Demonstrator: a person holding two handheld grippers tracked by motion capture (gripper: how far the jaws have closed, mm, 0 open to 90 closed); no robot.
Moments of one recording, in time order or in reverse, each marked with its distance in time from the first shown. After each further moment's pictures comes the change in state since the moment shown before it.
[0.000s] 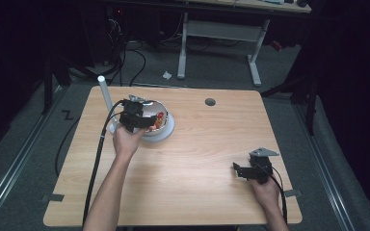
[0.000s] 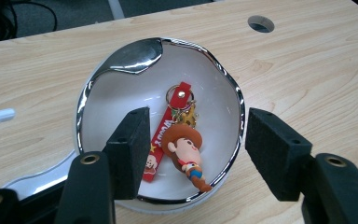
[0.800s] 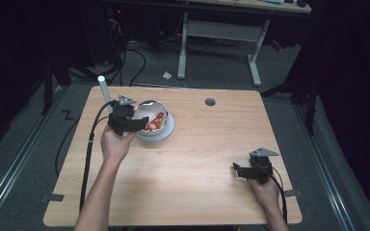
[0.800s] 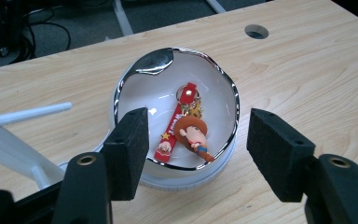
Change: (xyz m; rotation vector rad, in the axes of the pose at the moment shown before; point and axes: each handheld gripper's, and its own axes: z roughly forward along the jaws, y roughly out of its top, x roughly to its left) left arm 0.006 0.017 -0.043 -0.042 -0.045 0.037; right arm 0.000 0.000 0.000 0.000 0.000 0.000
